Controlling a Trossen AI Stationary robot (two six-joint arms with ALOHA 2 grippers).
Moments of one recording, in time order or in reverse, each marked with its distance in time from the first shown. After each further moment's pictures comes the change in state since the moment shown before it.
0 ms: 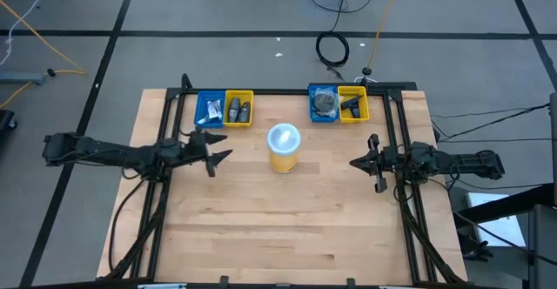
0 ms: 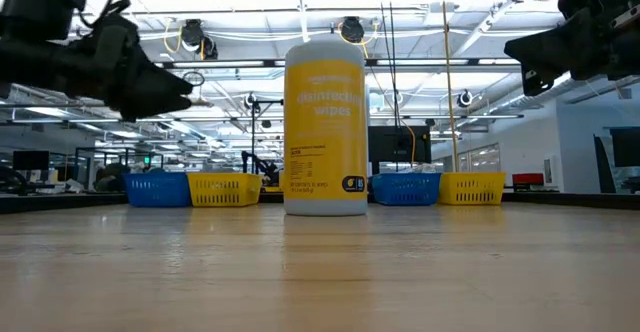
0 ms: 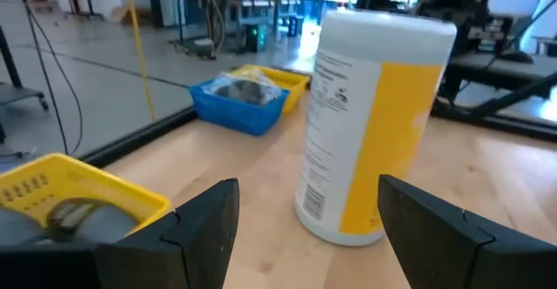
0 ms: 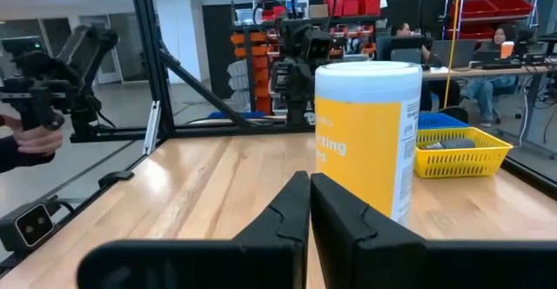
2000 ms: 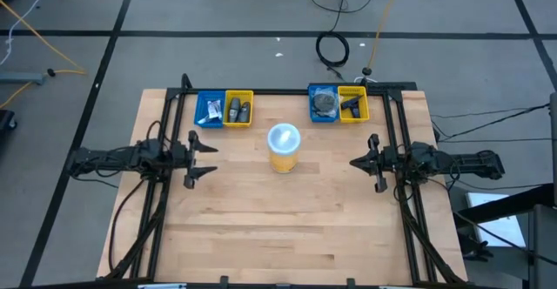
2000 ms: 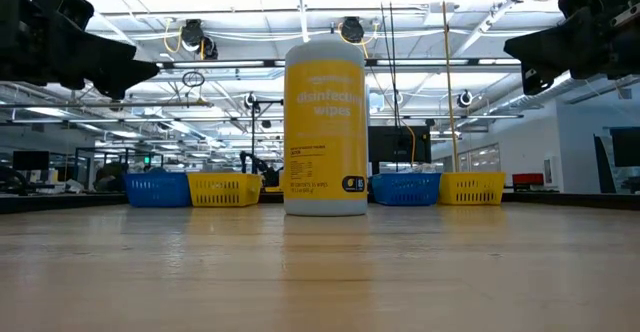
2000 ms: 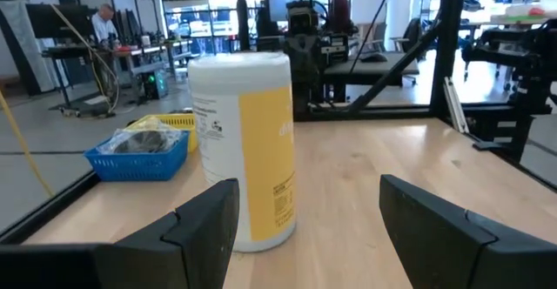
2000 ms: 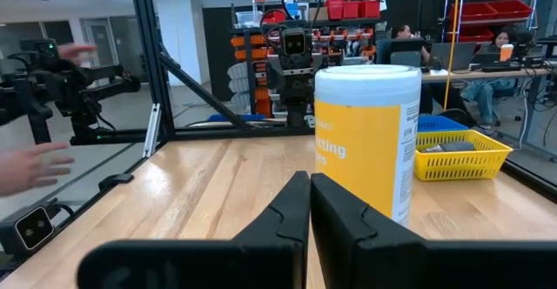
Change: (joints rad) left arm -0.065 -0.645 -0.018 -0.543 0.275 0.176; right arm 0.000 0.000 -0.001 0.008 0.000 0.000
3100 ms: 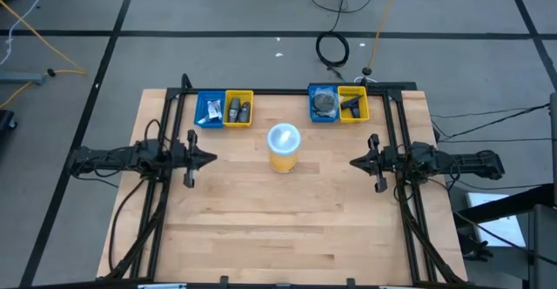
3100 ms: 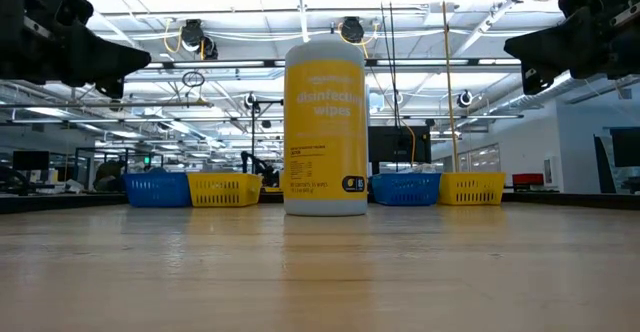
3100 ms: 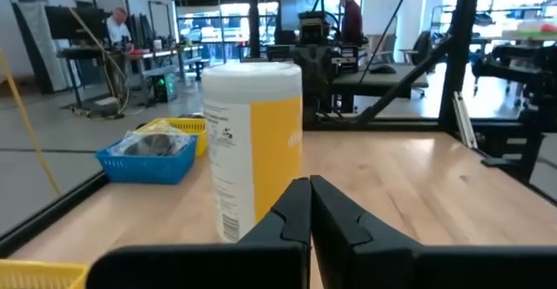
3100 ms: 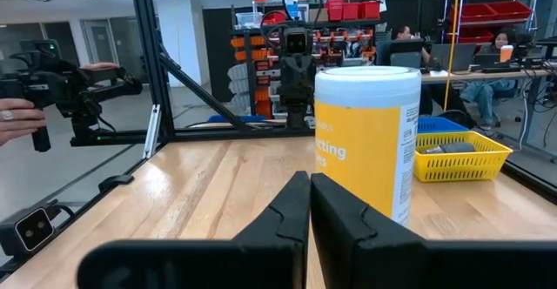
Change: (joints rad) left arm -0.016 -0.015 0.000 0.002 -0.047 -0.031; right arm 0.000 0.000 -0.001 0.003 0.000 0.000
